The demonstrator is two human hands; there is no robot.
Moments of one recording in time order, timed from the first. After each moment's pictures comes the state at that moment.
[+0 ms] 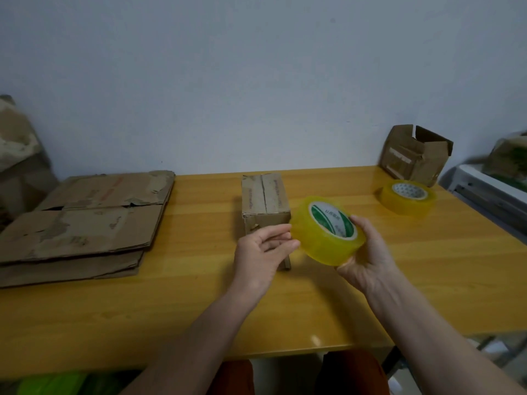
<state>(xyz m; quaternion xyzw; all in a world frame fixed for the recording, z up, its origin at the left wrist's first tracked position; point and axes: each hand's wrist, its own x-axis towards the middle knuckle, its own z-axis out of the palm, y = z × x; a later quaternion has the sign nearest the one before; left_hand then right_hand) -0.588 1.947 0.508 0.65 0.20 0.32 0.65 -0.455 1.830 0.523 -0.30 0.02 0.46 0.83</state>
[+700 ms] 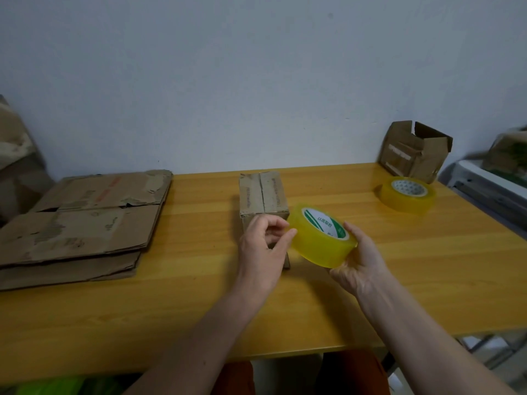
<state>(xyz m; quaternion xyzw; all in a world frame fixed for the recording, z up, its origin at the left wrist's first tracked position) -0.577 1.944 0.512 0.74 0.19 0.40 0.50 -0.459 1.838 0.512 -0.32 0.10 0.45 0.83</state>
